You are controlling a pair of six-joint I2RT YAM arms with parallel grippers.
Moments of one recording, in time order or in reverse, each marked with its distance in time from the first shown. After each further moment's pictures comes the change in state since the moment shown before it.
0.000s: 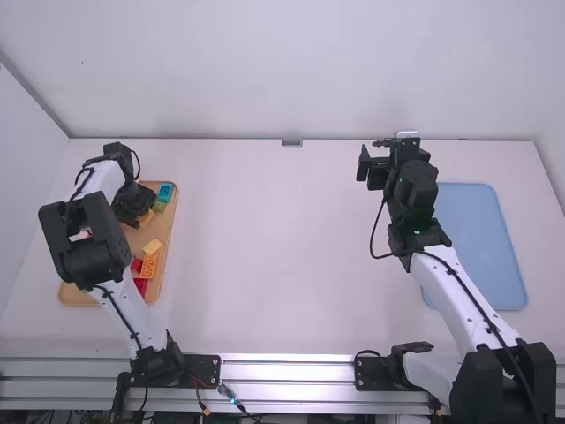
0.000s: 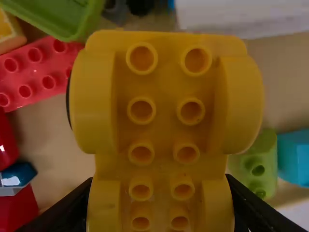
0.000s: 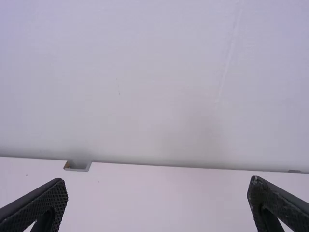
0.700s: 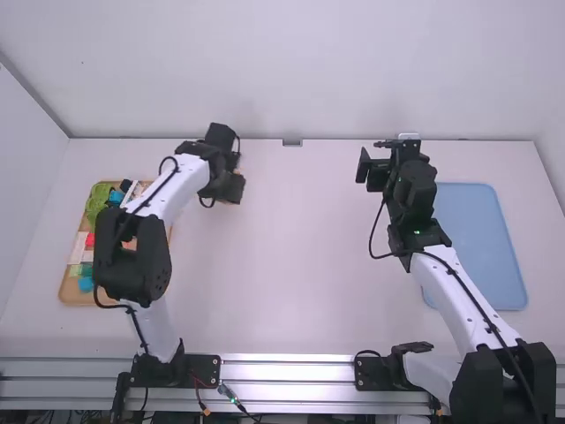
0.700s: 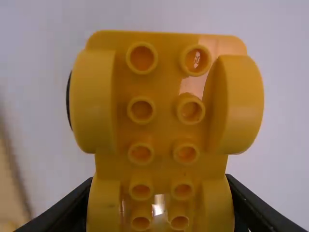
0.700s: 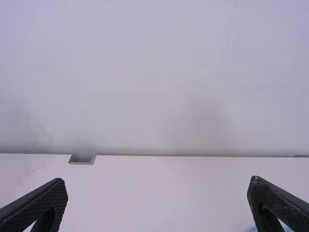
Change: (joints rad) left arm -0.586 -0.159 0.000 0.000 0.116 0.874; right arm 0.000 0.000 0.000 -0.036 0.000 0.051
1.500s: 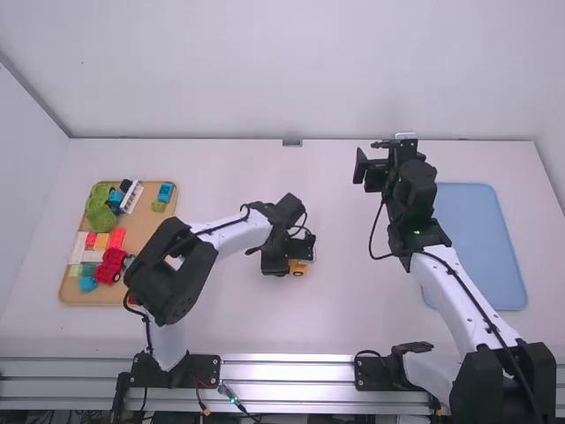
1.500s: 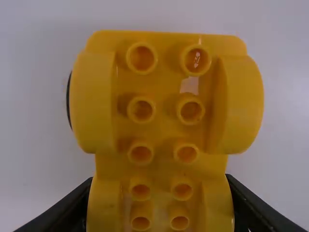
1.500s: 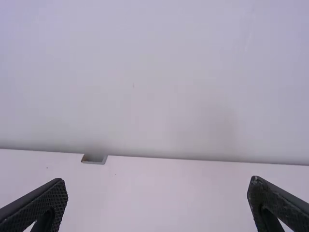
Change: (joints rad) left arm -0.403 0.000 -0.369 0.189 0.121 0.833; right arm 0.000 0.000 0.000 0.009 -0.059 -0.006
